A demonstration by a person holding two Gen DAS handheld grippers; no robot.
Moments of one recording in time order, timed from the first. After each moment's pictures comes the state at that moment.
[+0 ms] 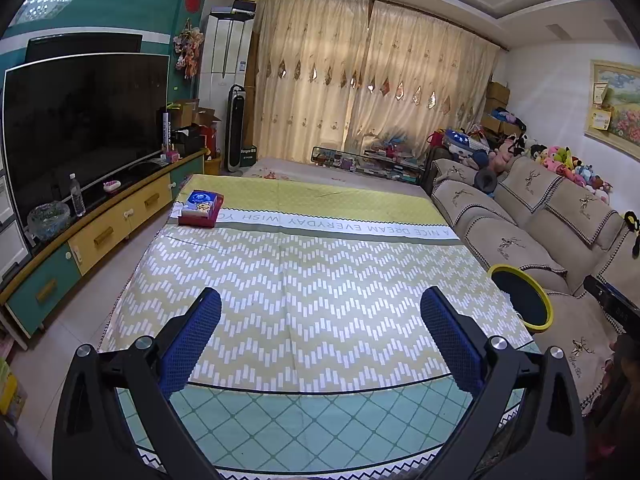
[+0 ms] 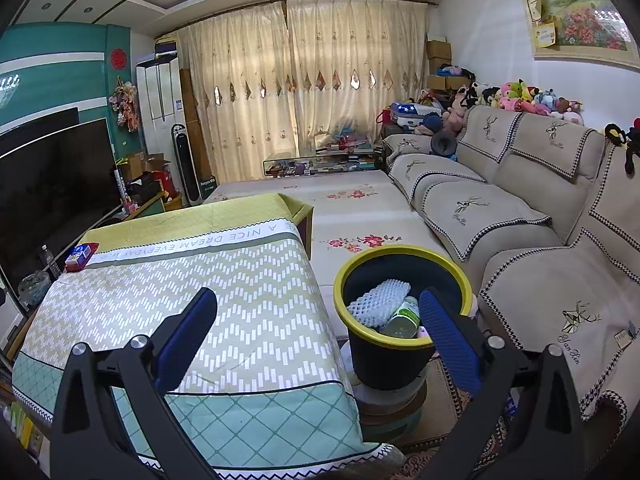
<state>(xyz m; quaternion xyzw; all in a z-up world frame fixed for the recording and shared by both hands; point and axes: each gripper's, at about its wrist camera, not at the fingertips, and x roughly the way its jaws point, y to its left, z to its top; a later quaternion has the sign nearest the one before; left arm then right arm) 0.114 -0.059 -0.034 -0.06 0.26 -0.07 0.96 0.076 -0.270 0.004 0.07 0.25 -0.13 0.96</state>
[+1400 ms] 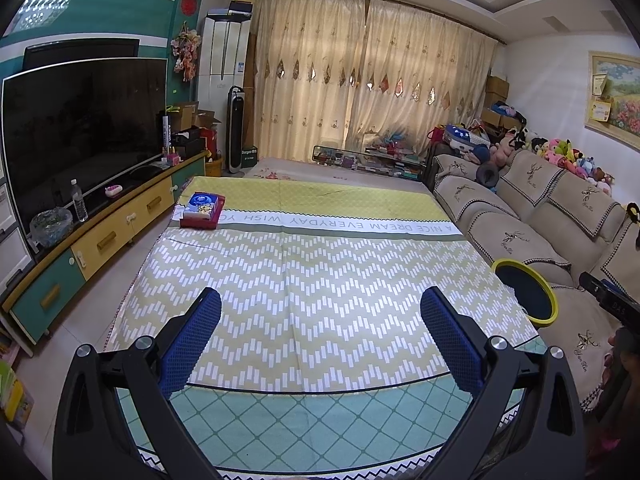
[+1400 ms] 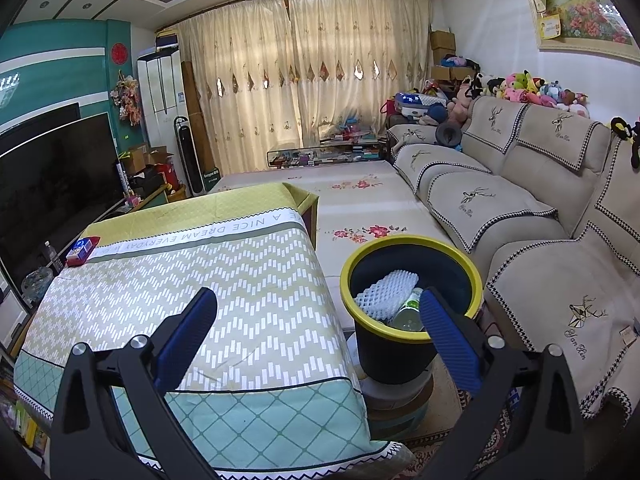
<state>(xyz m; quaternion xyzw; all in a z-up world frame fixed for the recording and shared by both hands) 0.116 -0.060 -0.037 -0.04 0.26 -0.07 0.96 0.089 -0.262 -0.009 0.08 0.26 -0.12 0.95</state>
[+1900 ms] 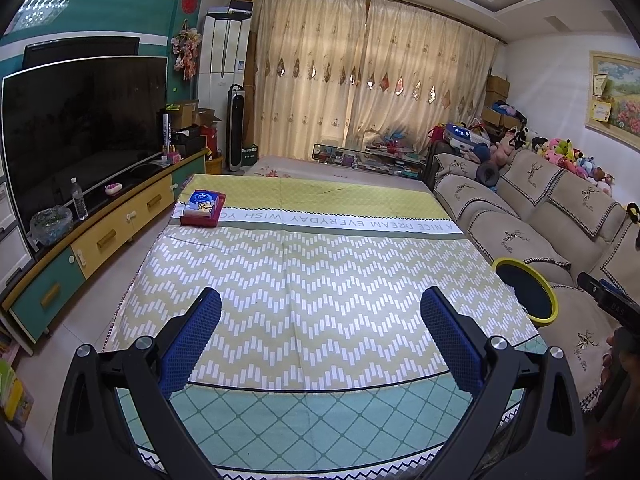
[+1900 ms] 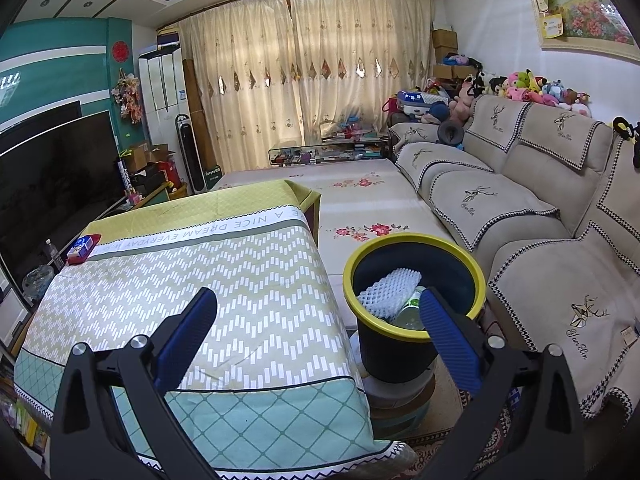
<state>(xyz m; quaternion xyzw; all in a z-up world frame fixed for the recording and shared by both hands) 0.116 -0.058 -0.041 -0.04 0.27 -0.07 0.96 0.091 -0.259 -0.012 0.08 0.26 -0.12 0.95</state>
